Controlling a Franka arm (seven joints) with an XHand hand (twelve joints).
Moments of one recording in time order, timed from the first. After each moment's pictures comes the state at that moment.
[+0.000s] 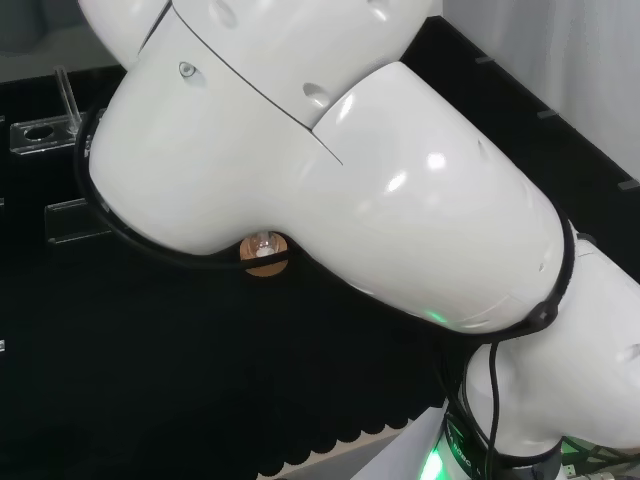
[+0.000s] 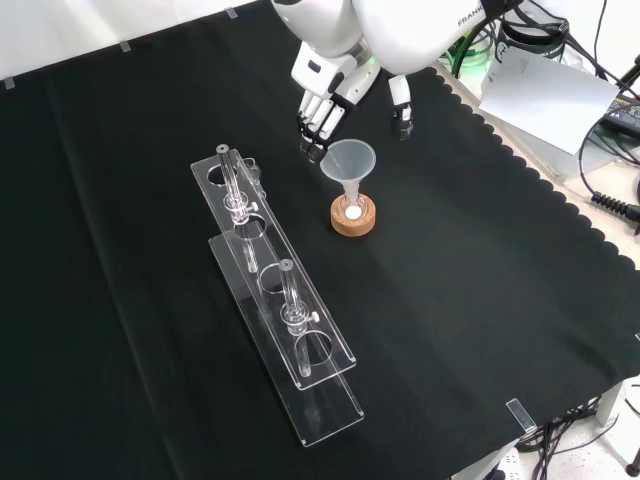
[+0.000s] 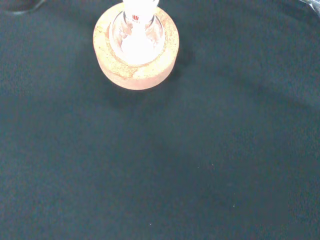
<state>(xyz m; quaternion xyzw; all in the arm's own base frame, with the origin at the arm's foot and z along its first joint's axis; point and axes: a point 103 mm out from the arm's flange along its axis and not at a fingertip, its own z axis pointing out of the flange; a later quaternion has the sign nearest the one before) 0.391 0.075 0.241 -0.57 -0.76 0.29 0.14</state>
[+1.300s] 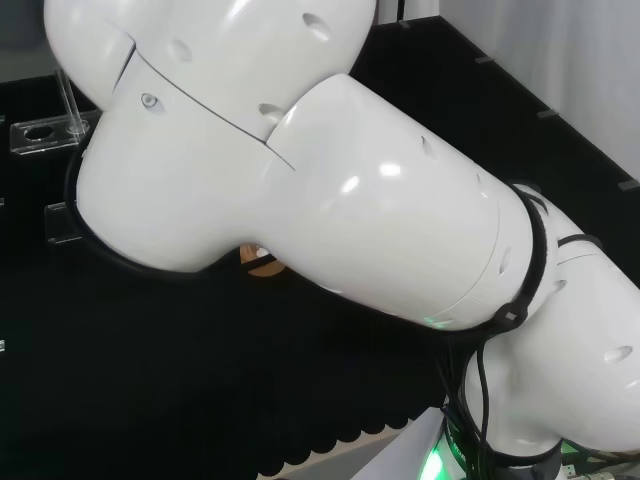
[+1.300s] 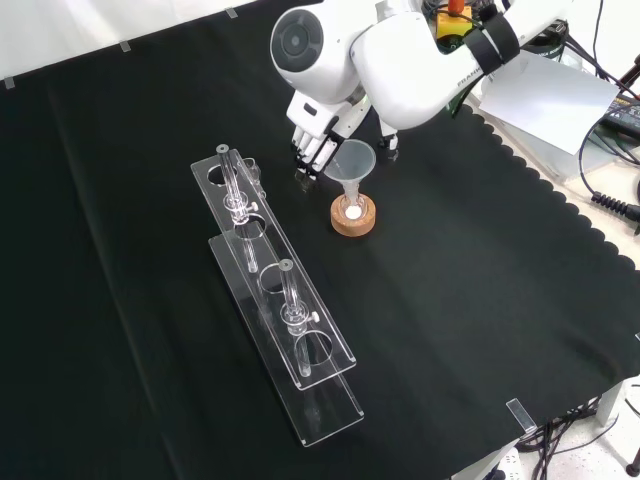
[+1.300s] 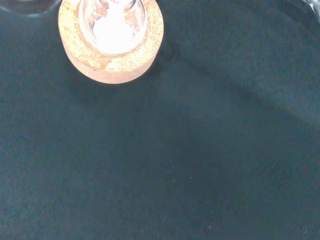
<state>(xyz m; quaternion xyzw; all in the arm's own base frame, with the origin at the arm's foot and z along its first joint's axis) 0.414 0.084 0.204 -0.56 -0.75 0.34 0.10</state>
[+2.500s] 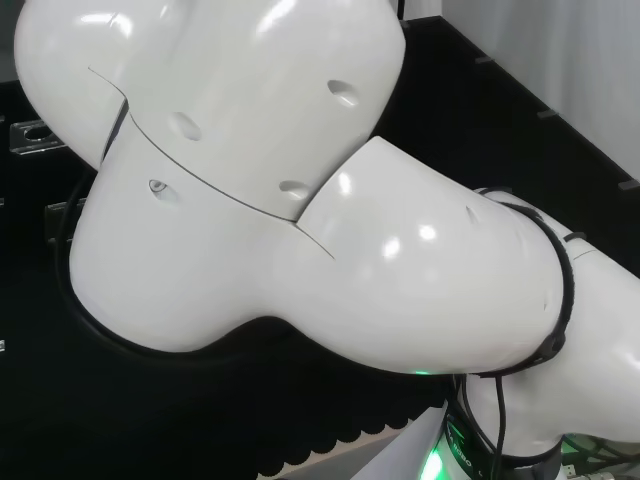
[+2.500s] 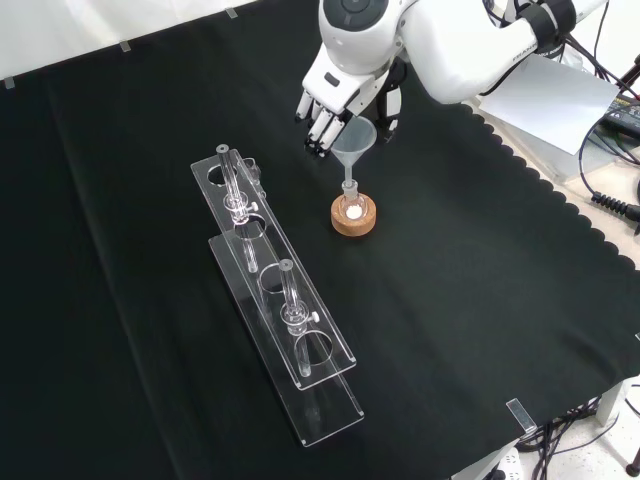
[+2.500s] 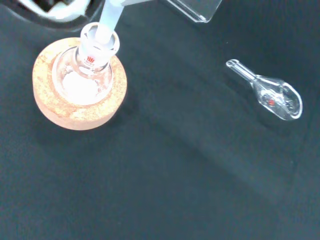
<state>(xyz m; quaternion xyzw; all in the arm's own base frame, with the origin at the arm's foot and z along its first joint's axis) 0.412 0.089 0.254 -0.55 -0.77 0.32 -0.01</state>
